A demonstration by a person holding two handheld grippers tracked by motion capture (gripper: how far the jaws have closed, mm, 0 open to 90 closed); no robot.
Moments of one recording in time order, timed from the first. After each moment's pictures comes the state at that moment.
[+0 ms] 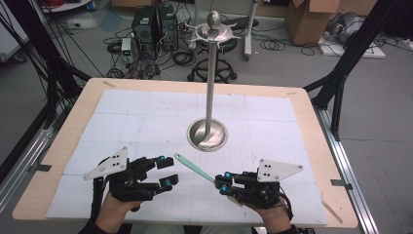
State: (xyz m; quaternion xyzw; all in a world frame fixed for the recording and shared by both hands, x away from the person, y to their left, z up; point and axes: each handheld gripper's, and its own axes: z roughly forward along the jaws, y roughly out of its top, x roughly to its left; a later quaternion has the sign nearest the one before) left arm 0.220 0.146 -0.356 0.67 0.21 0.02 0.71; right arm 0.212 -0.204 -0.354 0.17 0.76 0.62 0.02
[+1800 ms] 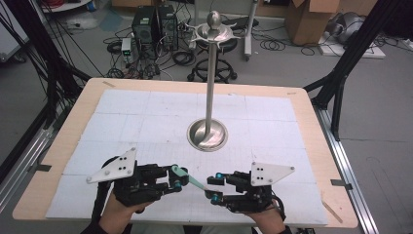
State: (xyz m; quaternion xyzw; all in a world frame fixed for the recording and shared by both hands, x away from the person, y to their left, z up) left arm 0.205 0.124 -0.323 0.70 0.15 0.02 0.70; right arm 0.208 -0.187 -0.357 0.14 0.75 0.65 0.00
